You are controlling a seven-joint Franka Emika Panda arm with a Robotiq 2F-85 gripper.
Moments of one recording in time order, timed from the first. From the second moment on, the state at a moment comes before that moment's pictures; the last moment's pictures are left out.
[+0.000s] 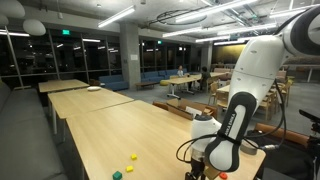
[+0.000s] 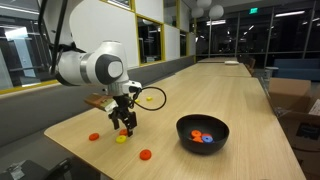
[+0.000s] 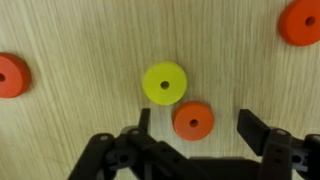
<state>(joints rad) 0.25 0.33 0.00 -2.60 0.02 2.95 0.38</state>
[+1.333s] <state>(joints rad) 0.05 0.20 -0.01 -2.58 0.03 2.88 0.20</state>
